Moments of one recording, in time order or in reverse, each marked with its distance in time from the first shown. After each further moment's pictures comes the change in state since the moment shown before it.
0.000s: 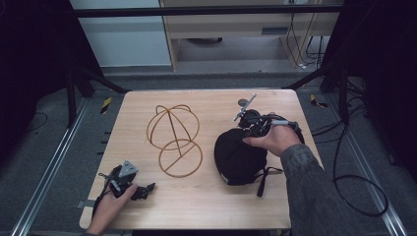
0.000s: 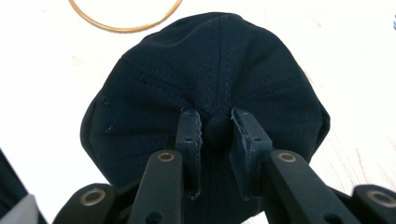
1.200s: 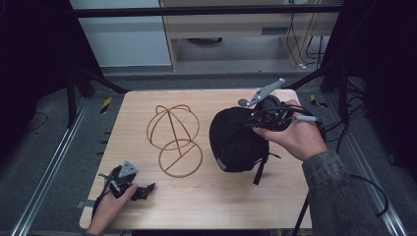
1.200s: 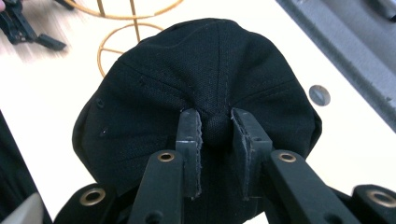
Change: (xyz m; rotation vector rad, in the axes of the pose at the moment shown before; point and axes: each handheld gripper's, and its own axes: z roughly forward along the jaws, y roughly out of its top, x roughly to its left) left arm -0.001 -0.001 -0.001 0.000 0.002 -0.001; right arm 0.025 -0.007 -0.094 -0.280 -0.109 -0.043
